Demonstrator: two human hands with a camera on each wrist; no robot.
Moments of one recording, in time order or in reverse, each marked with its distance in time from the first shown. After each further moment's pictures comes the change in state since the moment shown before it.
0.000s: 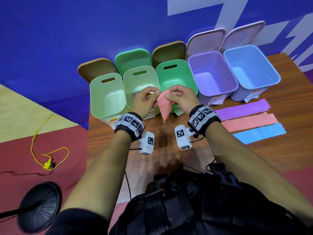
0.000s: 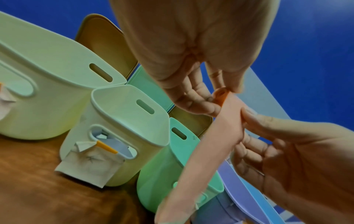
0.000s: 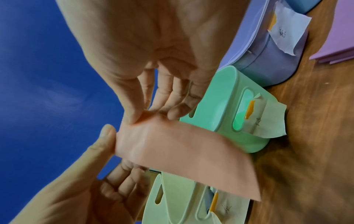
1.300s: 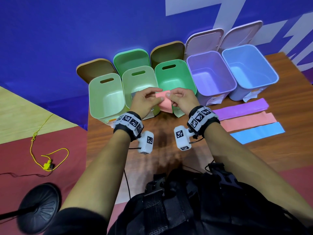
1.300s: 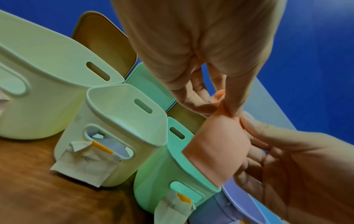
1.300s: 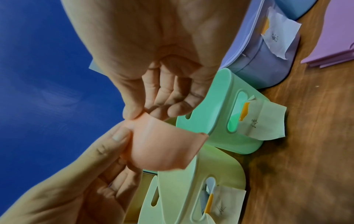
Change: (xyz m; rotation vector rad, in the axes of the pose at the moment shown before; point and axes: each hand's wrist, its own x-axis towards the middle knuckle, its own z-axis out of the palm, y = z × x) left_hand 0.004 -0.005 0.002 -0.058 -0.038 -0.013; right_hand 0.000 0.007 -0.003 -0.018 0.055 0.048
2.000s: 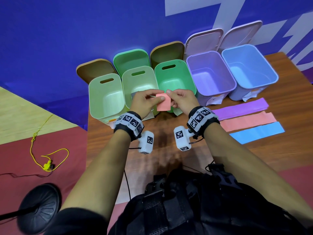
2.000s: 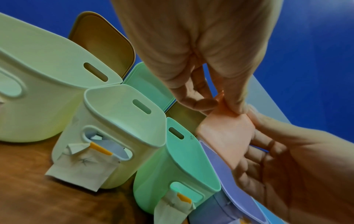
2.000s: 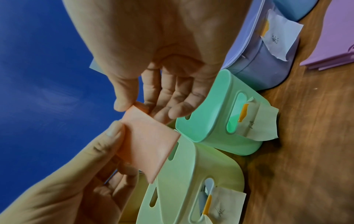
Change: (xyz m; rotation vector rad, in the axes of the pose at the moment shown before) left_hand 0.000 -0.001 0.000 0.010 -0.009 0.013; right_hand -0.002 0.000 -0.001 -0.058 0.005 -0.011
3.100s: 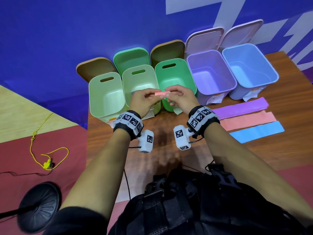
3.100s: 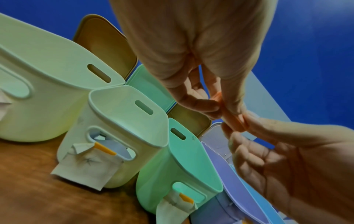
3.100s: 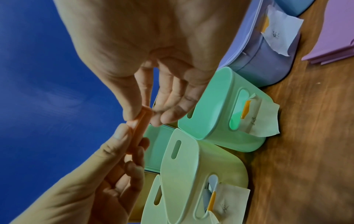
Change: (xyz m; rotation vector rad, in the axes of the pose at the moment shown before) left_hand -0.006 0.006 -0.001 -0.029 0.046 -0.071; right_hand -0.002 -0.002 0.001 0.117 -0.058 -0.033
